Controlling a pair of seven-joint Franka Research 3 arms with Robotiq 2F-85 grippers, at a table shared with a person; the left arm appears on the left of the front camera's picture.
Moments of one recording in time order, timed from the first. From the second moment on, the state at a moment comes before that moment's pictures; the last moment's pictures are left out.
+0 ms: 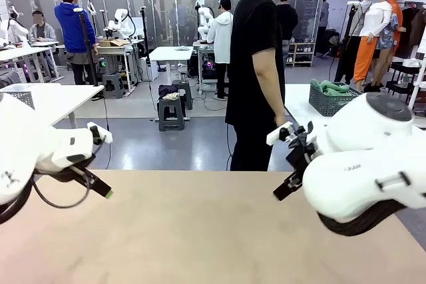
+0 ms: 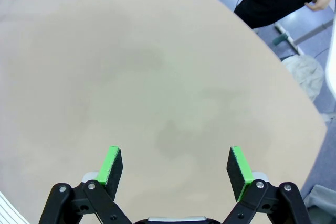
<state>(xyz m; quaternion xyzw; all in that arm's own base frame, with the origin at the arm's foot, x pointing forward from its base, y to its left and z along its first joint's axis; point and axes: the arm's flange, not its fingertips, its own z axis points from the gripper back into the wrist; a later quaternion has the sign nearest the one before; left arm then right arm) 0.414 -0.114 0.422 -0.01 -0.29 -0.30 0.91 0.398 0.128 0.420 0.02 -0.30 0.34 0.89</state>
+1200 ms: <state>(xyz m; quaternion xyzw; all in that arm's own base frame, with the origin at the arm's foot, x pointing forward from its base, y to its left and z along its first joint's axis) 0.322 0.102 0.706 -0.09 -0.44 -0.34 0.83 0.299 -0.046 0.679 0.07 -0.40 0.39 0.83</state>
